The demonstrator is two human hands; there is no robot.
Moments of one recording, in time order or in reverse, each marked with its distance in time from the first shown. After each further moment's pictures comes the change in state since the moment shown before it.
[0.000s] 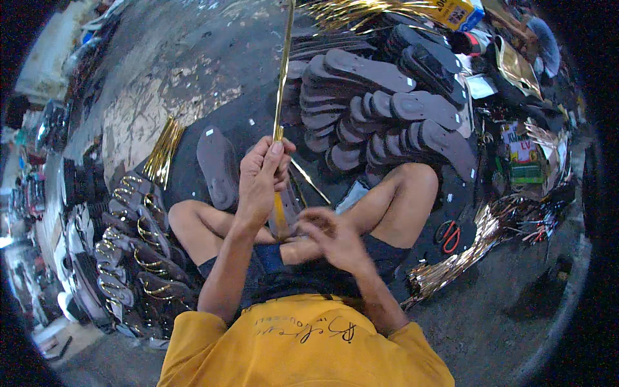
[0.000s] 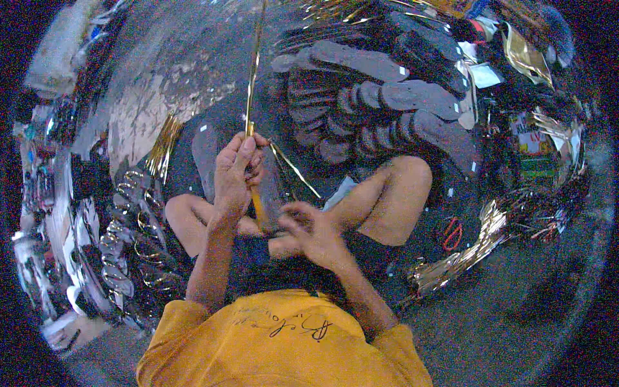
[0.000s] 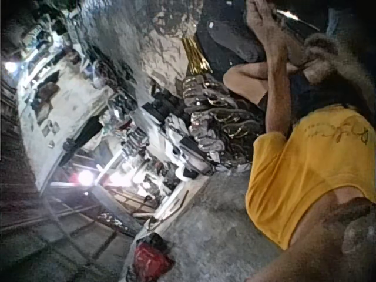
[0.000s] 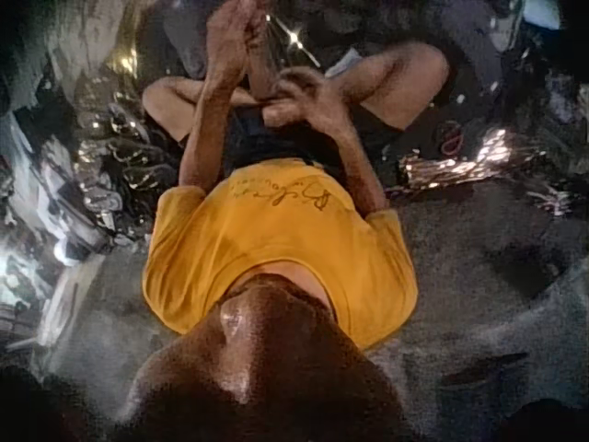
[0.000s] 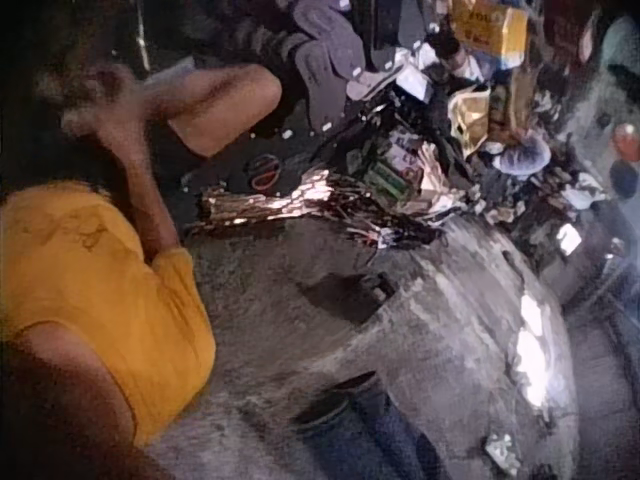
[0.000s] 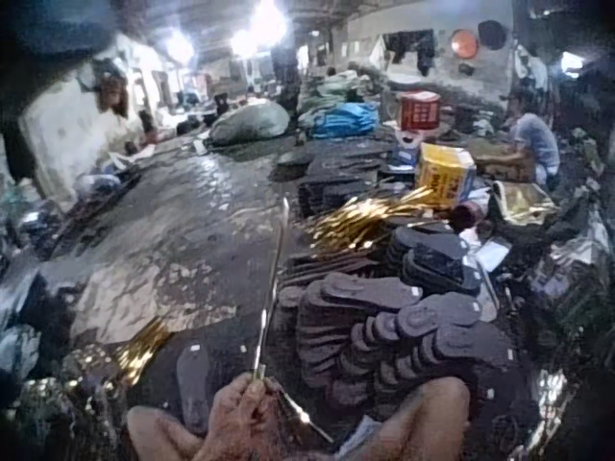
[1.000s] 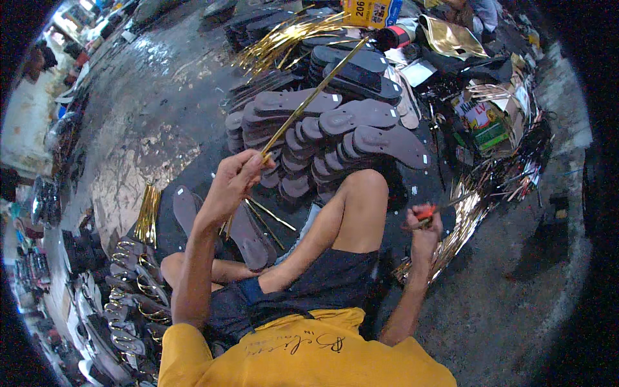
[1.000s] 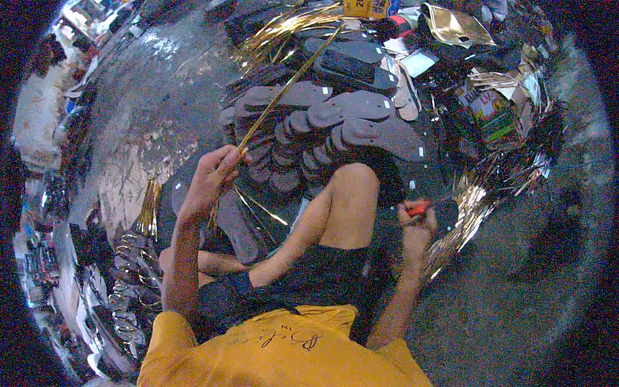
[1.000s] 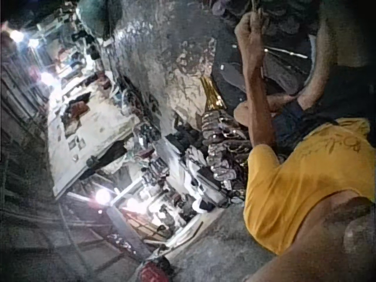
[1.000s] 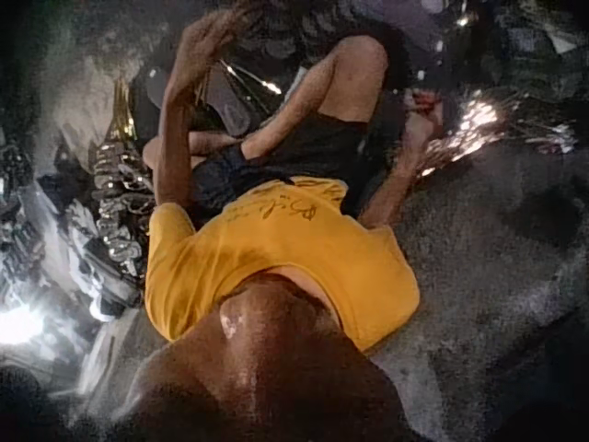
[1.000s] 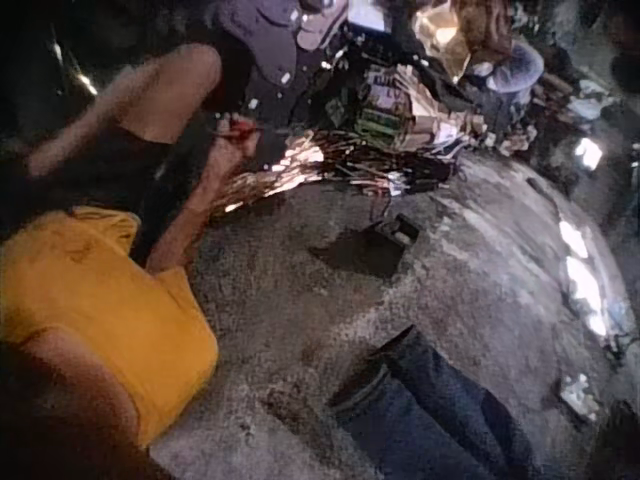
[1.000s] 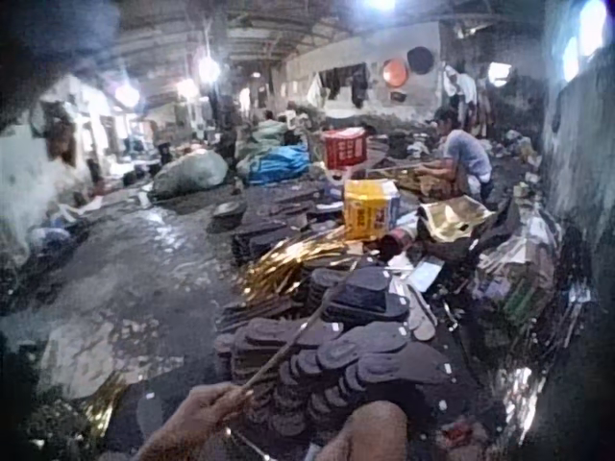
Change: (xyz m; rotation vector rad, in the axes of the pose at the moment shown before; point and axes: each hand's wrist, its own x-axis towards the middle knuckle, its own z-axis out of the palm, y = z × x) left_hand 0.051 0.054 0.064 0.650 -0.326 0.034; right_hand -0.093 0.095 -0.242 -0.085 1.040 -0.310
